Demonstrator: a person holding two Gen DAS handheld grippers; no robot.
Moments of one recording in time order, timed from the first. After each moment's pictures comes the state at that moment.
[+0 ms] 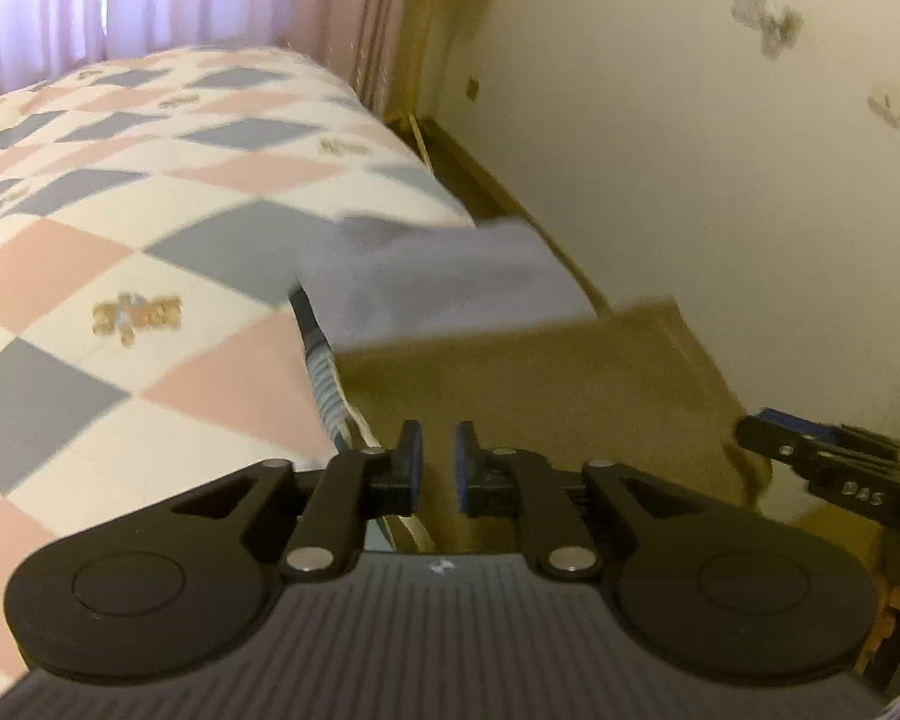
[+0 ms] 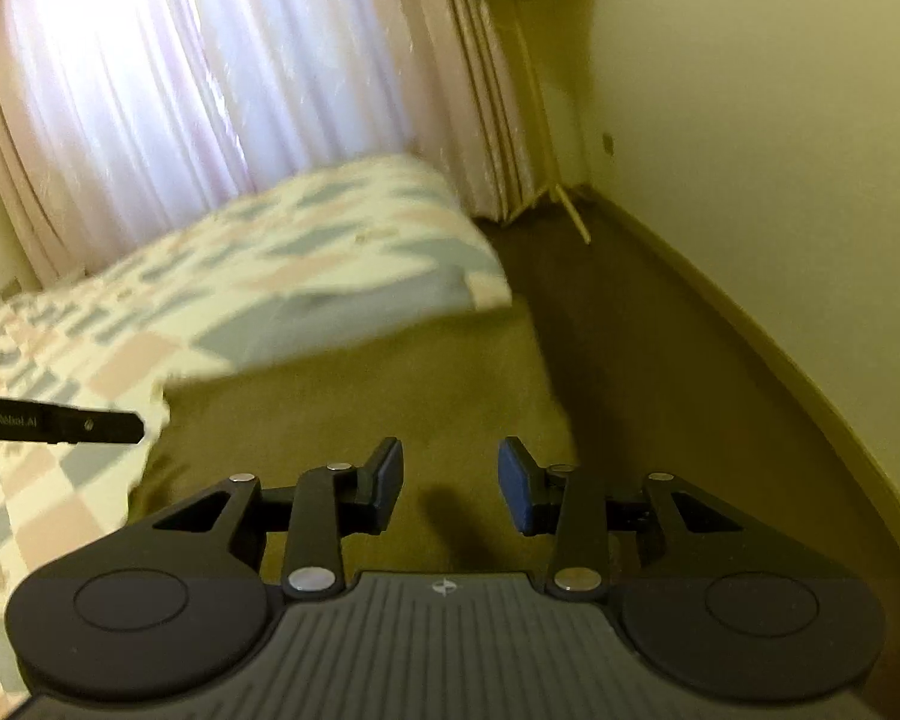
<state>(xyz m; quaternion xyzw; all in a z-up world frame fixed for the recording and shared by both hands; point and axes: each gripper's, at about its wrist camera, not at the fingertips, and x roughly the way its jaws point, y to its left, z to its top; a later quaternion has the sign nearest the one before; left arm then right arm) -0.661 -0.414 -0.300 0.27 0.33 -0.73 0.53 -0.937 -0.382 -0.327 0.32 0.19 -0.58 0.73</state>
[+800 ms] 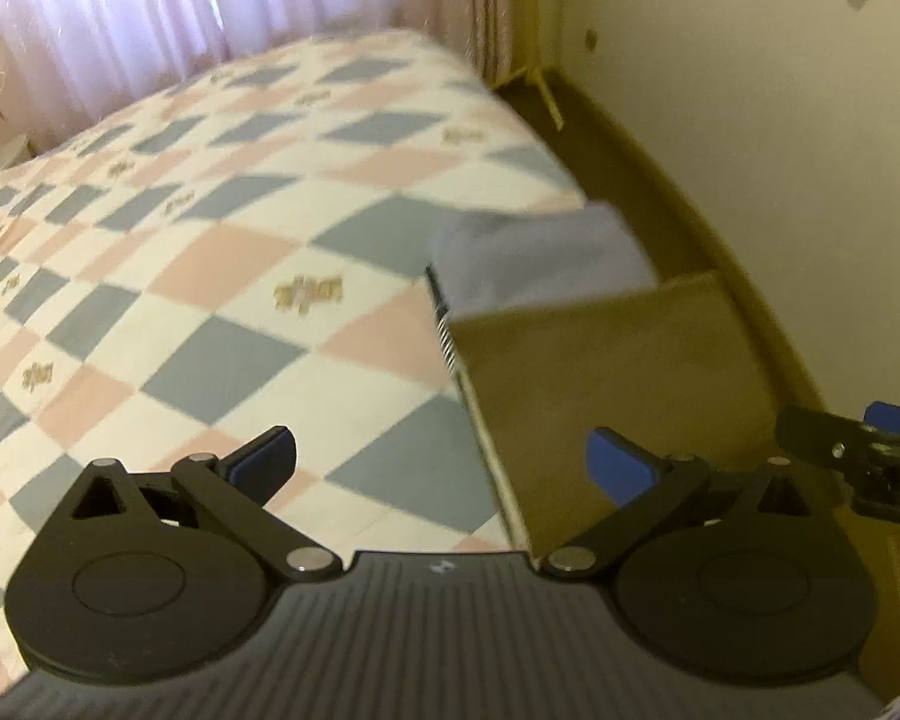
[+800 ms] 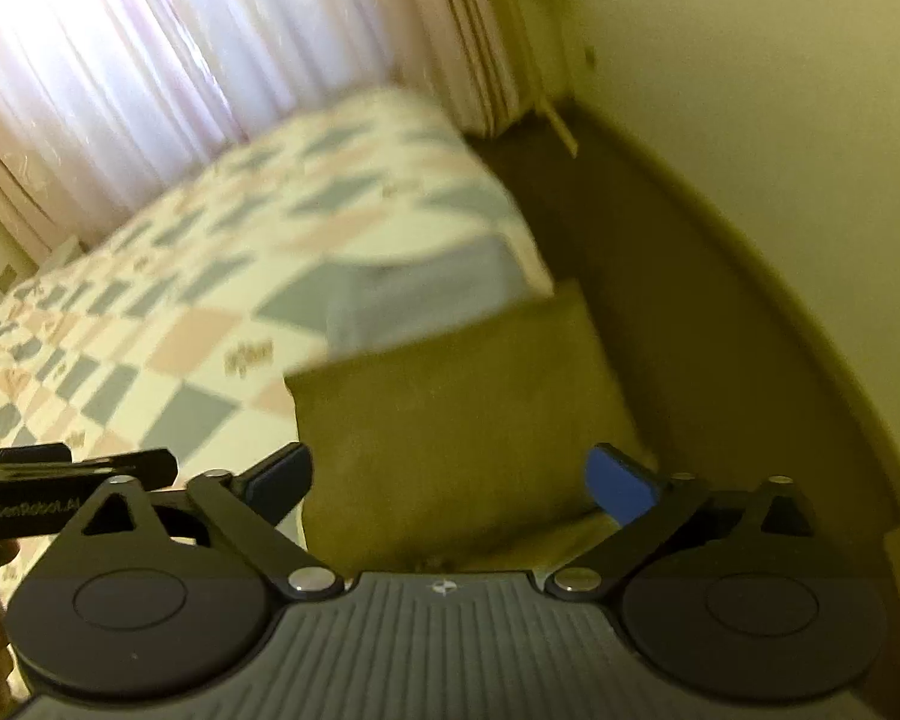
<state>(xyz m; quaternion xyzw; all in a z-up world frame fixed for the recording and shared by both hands) -0.678 -0.352 -0.162 0.35 0.31 -0.63 0.62 -0.900 -0.346 -0.177 0.39 0.23 -0.57 0.68</state>
